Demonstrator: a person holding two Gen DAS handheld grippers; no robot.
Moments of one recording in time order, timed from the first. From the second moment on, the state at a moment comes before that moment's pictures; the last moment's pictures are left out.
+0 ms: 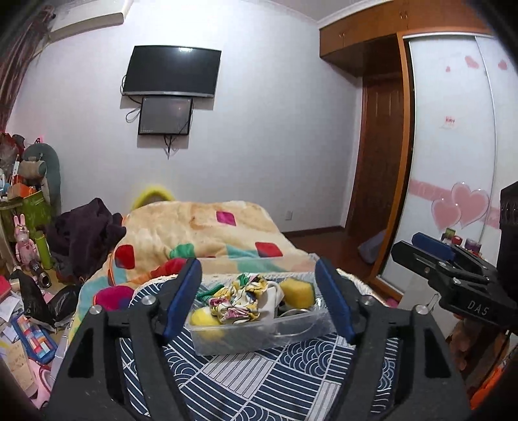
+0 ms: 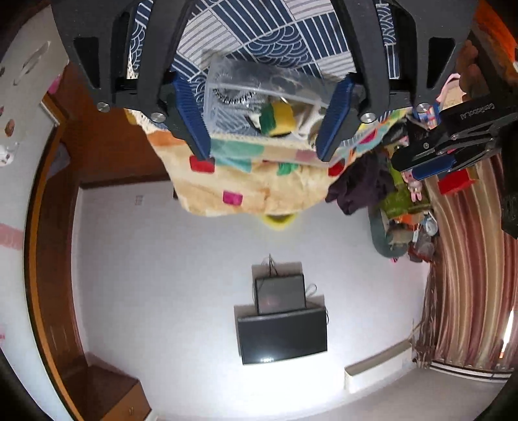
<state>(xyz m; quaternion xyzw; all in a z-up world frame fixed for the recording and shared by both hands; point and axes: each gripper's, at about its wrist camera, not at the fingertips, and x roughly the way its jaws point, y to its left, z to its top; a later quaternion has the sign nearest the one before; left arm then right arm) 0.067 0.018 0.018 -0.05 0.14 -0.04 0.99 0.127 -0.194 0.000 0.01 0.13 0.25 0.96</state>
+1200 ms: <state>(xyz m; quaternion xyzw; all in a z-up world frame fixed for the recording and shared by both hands) 0.048 0.015 0.018 -0.04 0.13 -0.02 0.99 0.112 -0.190 -0.001 0.01 0.10 0.26 0.96</state>
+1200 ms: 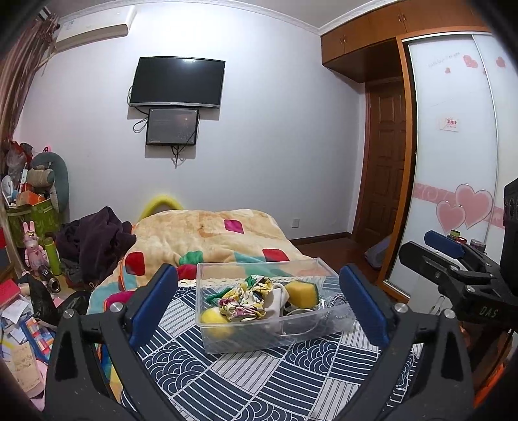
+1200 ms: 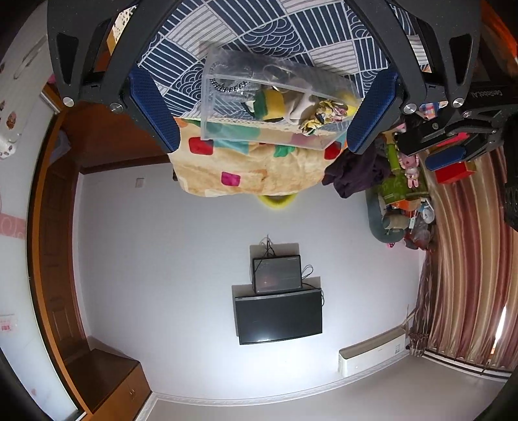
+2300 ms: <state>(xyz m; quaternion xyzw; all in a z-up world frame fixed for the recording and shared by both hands) 0.043 0.011 0.022 -0.03 0.12 -0.02 0.99 0.109 -0.191 0.001 0.02 0.10 0.26 0.96</state>
